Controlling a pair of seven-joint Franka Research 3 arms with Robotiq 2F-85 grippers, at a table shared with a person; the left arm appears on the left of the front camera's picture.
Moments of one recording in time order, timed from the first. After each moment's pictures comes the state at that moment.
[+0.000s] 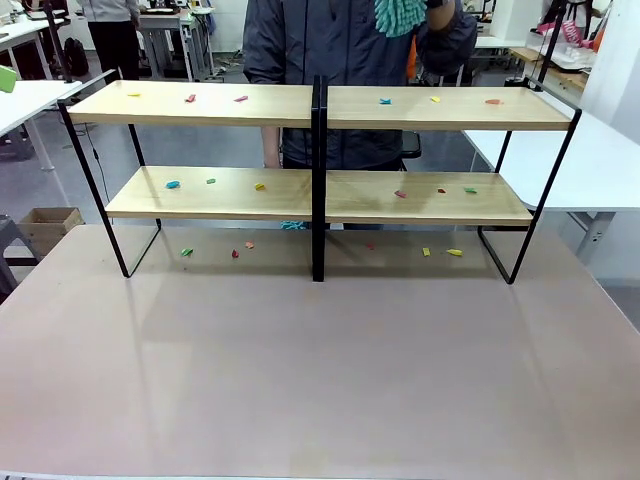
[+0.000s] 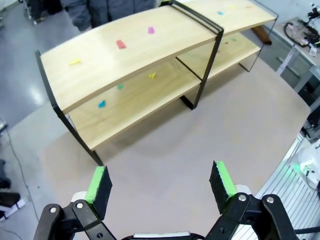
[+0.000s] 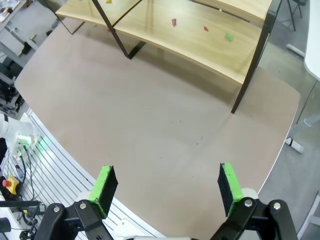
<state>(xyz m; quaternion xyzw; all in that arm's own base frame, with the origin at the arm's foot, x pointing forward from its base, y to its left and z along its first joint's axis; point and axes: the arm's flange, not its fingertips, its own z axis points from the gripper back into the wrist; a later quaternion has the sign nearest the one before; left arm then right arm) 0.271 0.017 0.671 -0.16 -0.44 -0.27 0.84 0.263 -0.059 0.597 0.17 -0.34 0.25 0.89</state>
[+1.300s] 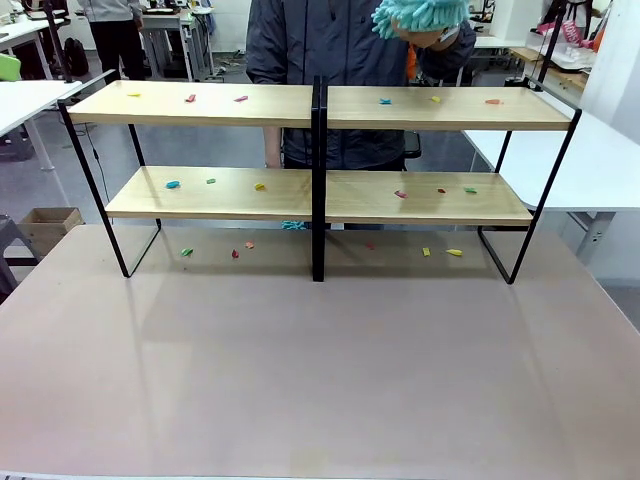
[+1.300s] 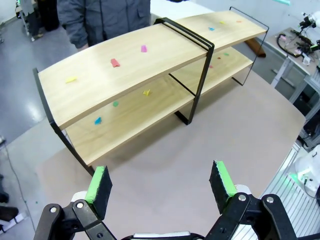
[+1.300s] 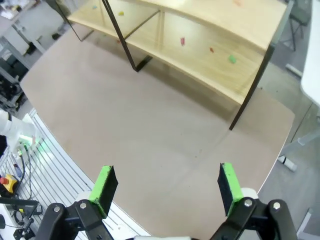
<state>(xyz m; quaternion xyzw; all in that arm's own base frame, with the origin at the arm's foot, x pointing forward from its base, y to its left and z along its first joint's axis) 0.269 0.014 0.668 -0.18 -0.47 -0.27 0.82 0.249 -0.056 0.629 0.17 -0.38 0.28 0.87</state>
